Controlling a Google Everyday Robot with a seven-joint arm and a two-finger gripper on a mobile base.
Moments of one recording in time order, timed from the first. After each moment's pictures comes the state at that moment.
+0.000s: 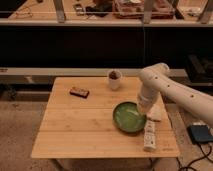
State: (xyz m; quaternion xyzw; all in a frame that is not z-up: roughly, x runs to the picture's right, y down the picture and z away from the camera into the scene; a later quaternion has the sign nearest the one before) arm 0.209 0.120 0.773 -0.20 -0.31 -0.76 0.54
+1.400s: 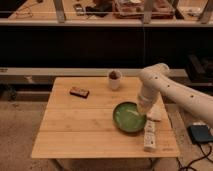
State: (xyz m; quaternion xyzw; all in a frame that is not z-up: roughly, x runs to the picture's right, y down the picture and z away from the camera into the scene) arm 0.209 0.121 0.774 -0.20 -0.31 -0.76 0.54
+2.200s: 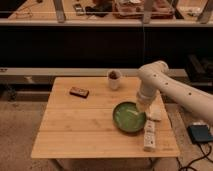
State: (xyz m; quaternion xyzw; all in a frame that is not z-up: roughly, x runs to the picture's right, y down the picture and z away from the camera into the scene) arm 0.194 0.097 0.778 -0.21 -0.30 -0.73 0.57
